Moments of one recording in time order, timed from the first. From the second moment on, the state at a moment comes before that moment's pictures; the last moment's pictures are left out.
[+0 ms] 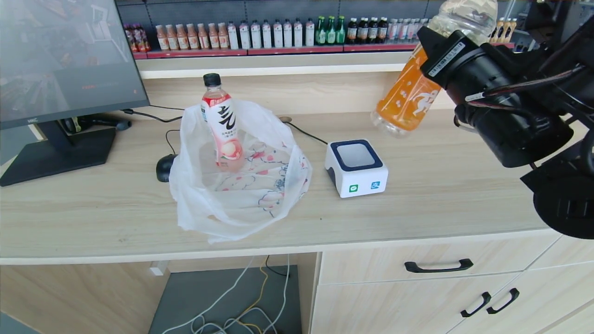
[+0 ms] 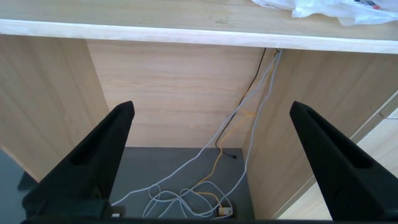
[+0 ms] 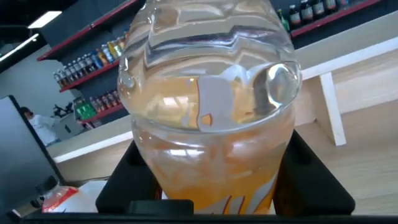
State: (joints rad) left arm 0.00 0.00 0.00 0.00 0.00 0.00; right arm 0.52 1.70 -1.12 -1.11 -0.35 0.20
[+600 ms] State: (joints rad) left arm 0.00 0.00 0.00 0.00 0.00 0.00; right arm 0.70 1.70 -0.80 -1.47 -0.35 -0.13
